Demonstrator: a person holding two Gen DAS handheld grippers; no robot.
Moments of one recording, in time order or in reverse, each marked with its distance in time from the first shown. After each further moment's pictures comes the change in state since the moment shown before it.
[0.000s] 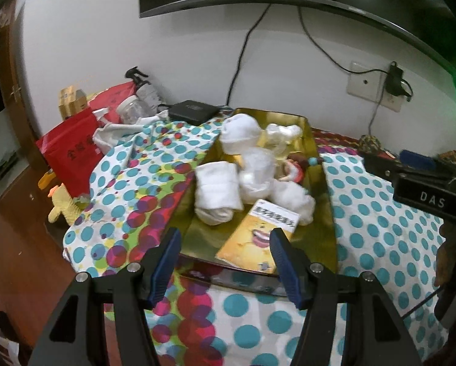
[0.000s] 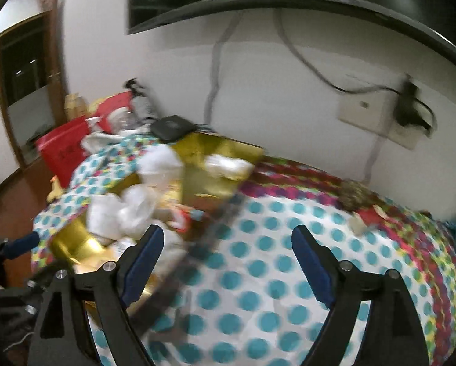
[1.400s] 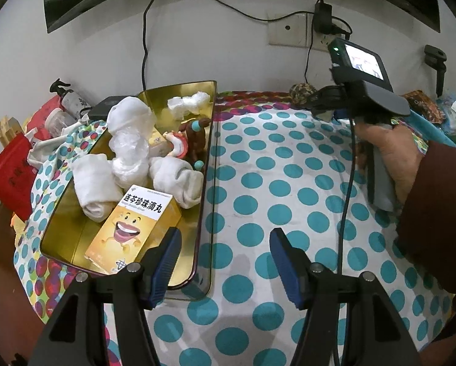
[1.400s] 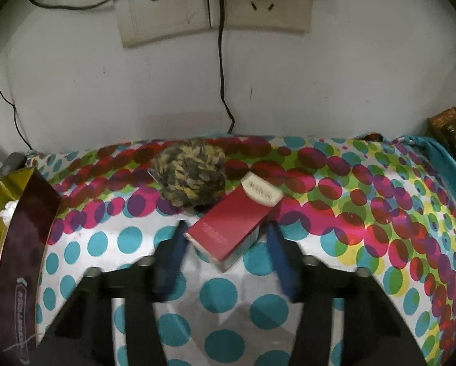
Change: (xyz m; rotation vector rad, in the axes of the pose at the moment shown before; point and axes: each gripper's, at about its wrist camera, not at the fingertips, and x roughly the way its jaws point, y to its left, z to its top) left arm 0.033 -0.102 -0.017 0.206 0.100 -0.141; right arm 0.127 -0.185 -0.006 0.420 0.195 -0.346
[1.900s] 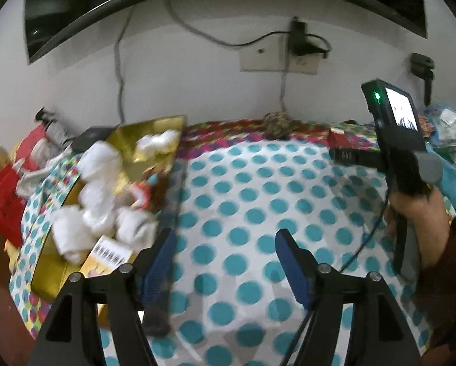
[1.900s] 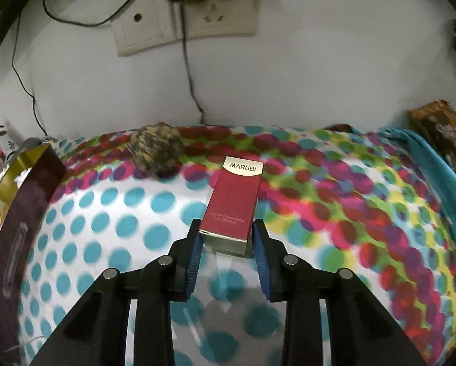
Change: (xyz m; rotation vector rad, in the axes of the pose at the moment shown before) left arm -0.005 -0.046 0.040 0.053 -0.088 -0.042; right arm -0.040 -0.066 -0.035 -0.052 -0.039 0.056
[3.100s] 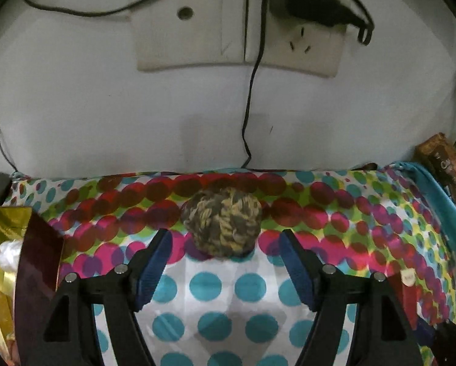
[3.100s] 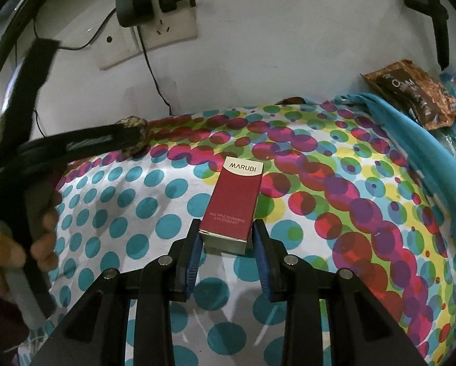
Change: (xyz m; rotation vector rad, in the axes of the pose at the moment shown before) left arm 0.217 -0.075 0.145 -0.013 0.099 -0.116; right arm -0.029 -0.052 -0.032 0.087 0.006 0.033
